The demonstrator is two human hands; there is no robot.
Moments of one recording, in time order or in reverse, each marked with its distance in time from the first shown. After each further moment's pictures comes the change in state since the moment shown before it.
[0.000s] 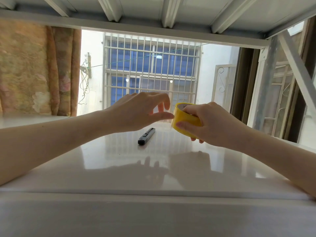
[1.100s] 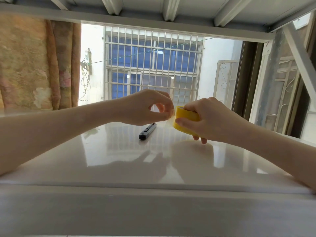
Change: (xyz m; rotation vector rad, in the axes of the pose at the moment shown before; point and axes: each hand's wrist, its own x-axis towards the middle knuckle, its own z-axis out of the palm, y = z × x) left_hand 0.003 0.001 -0.002 -0.417 -0.220 -0.002; right_hand 0.003 -0.001 0.004 0.024 -0.035 0.066
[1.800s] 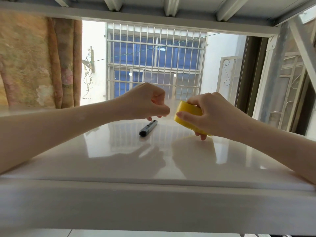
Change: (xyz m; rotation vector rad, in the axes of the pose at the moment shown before) left_hand 0.001 0.005 0.006 -0.104 0.163 -0.286; right_hand 0.000 -0.001 0.000 -0.014 0.041 0.013
